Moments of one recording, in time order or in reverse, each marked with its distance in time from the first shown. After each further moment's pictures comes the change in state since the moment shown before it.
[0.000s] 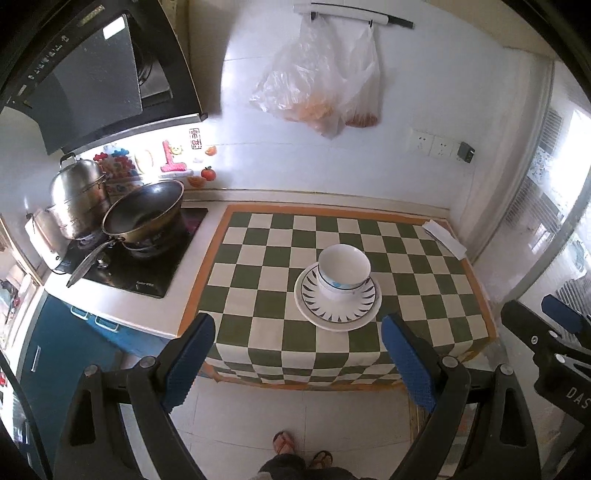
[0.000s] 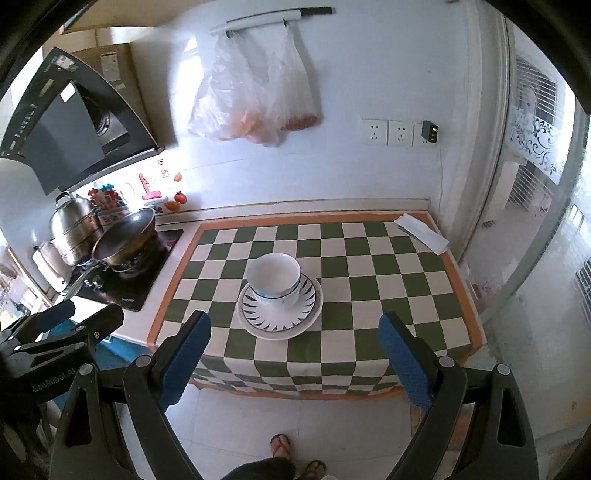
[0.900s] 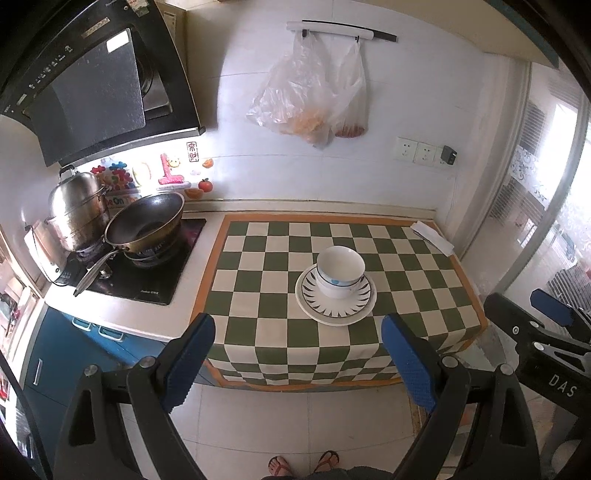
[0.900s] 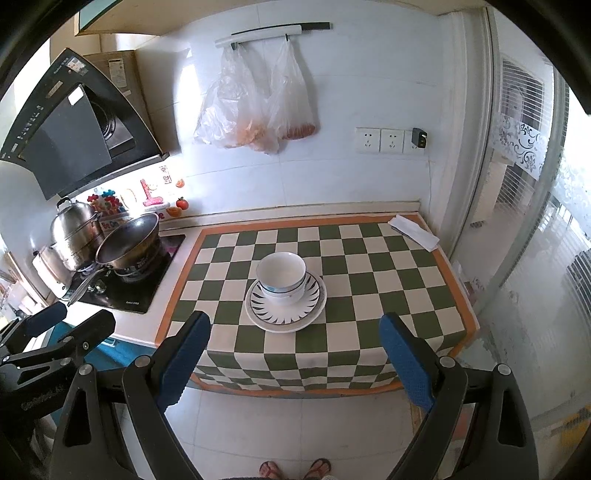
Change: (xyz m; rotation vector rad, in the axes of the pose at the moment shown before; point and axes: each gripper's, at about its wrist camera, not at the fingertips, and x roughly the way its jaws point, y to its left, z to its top) left arm -0.038 0.022 -0.015 0.040 -0.041 -0.042; right arm -0.032 0.025 -0.016 0.018 -0.027 -0.030
